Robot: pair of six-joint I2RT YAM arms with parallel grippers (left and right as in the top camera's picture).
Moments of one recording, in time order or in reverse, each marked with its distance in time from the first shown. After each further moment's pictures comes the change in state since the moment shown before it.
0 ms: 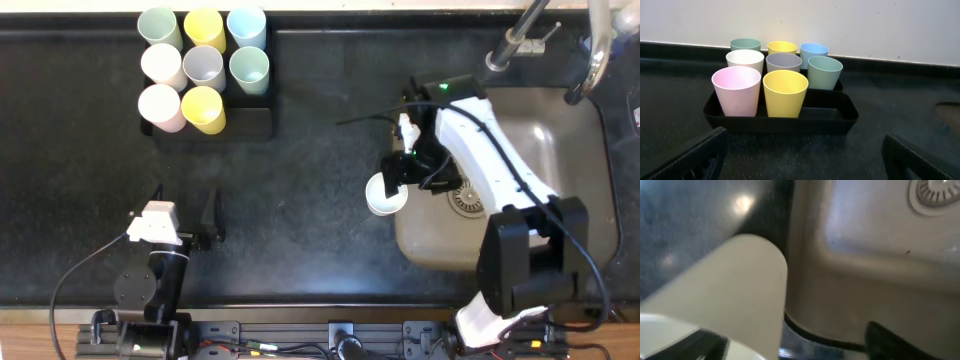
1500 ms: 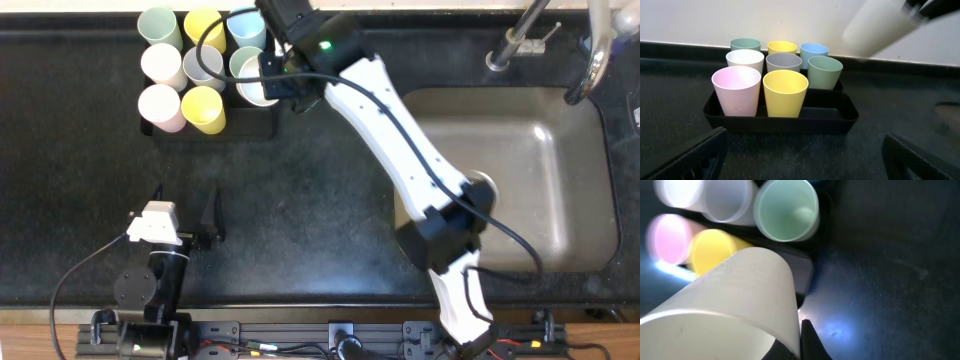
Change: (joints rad) left arm 0.000 0.000 0.000 0.000 0.000 0.000; right arm 0.382 0.386 0.982 0.119 0.040 0.341
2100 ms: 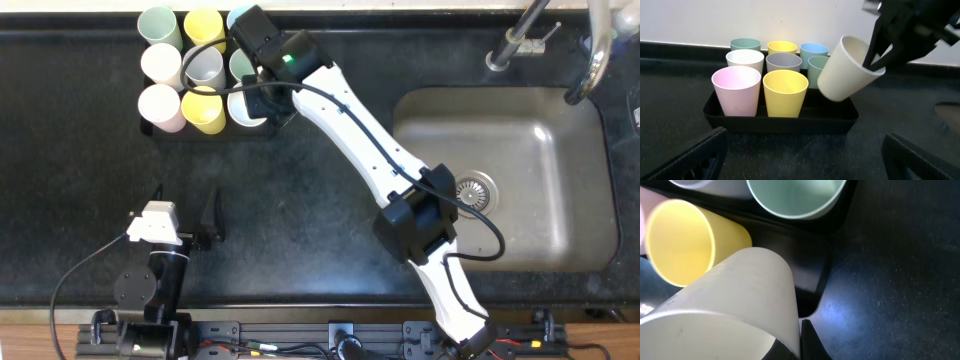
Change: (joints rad) left arm 0.000 0.000 0.000 0.000 0.000 0.000; right arm 0.059 0.124 0.002 0.013 0.011 0.042
